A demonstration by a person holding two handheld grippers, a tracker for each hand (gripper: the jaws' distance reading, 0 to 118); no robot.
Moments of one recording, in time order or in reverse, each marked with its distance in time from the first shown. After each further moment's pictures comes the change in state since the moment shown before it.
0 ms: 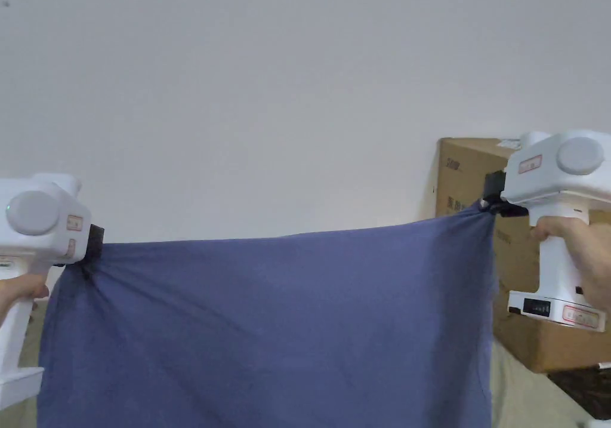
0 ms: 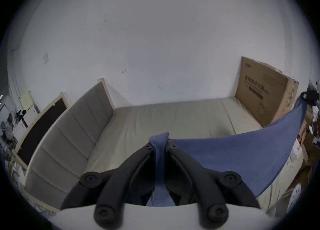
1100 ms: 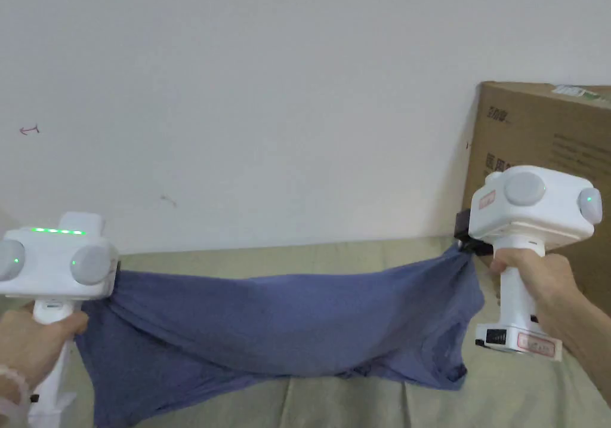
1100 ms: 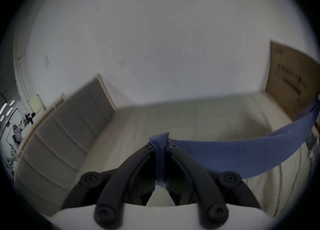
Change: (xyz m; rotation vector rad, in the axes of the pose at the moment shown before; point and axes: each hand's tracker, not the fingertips) left arm 0.055 -0.089 -0.296 -0.170 0.128 -0.038; right arm 0.001 -0.097 -0.287 -0.309 -0.123 -0.030
